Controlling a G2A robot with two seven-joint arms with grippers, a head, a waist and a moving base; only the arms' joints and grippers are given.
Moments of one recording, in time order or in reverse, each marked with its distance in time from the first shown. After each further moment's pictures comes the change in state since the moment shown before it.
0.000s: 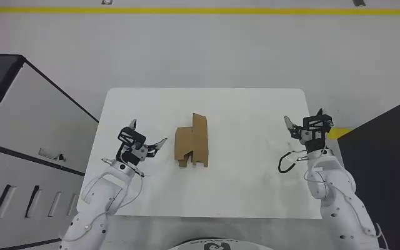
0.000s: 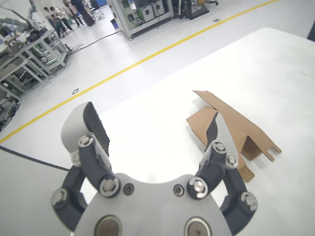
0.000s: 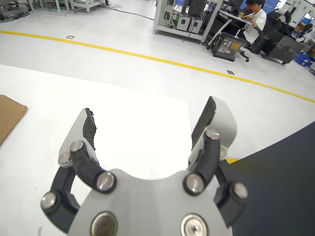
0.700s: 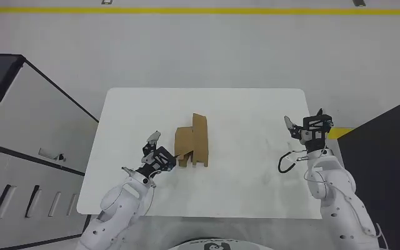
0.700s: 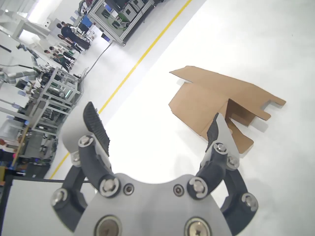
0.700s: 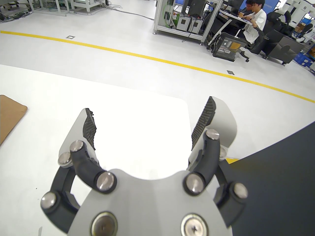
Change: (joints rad) left arm 0.014 -0.003 0.173 0.022 0.460 0.124 0.004; right arm 0.000 0.000 0.000 0.000 0.000 0.000 0.000
